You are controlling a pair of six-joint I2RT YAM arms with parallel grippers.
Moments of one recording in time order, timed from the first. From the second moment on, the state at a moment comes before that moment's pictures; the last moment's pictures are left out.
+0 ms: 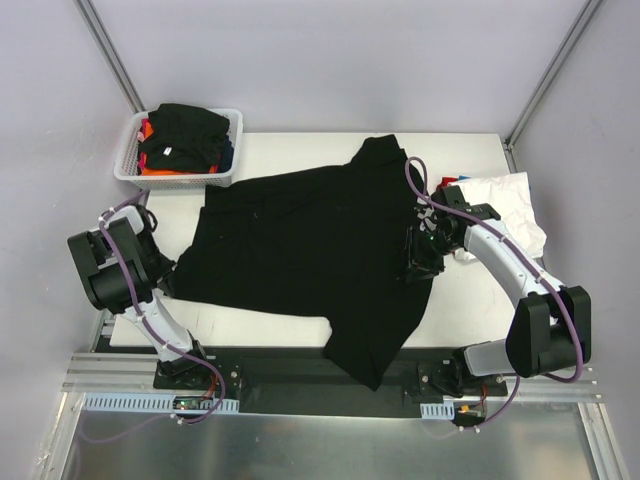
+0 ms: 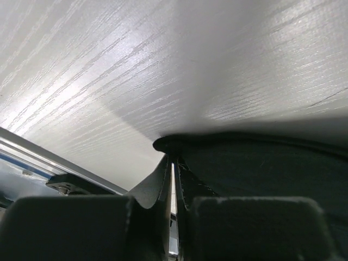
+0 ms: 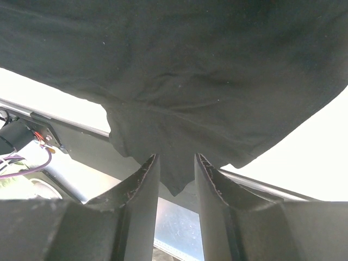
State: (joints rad) left arm 0.46 1.80 1.08 -1.04 -0.11 -0.47; right arm 0.25 1.39 1.04 -0.99 -0.40 0.35
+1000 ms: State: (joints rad) left arm 0.08 1.71 1.15 -1.18 -0.09 -0.58; right arm 0.25 1.15 0.82 -1.06 -0.47 0.32
